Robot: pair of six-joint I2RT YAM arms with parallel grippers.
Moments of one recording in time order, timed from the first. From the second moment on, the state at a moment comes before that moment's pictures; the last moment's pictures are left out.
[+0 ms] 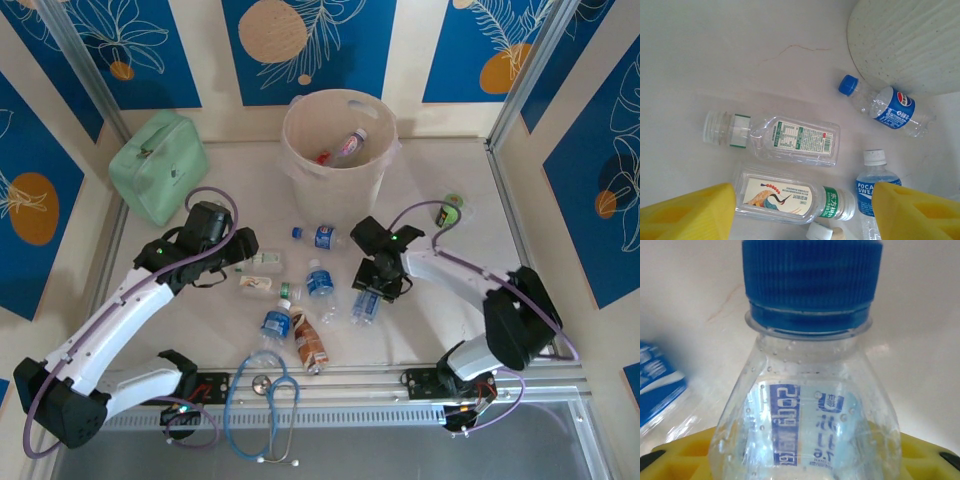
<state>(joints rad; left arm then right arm) -0.54 1.06 1.02 -0.83 -0.13 -0.73 0.67 1.43 0.99 -0.97 -0.06 1.03</state>
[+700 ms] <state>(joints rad) -0.54 1.08 1.00 -0.82 -0.13 -0.75 0.48 1.40 1.79 -0.97 -0.20 0.76</state>
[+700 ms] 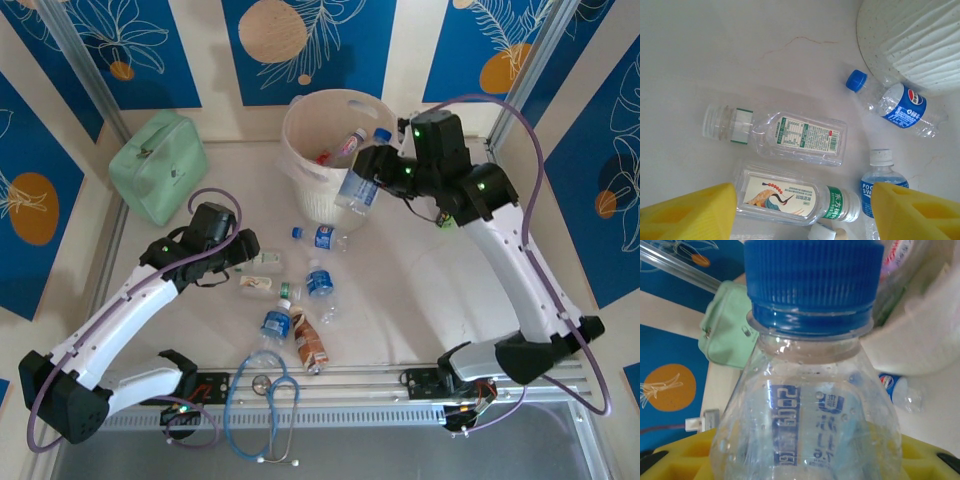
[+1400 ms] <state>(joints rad) -0.54 1.10 0.98 -0.83 -0.13 -0.75 0.34 1.82 2.22 -0.92 -0.34 0.70</state>
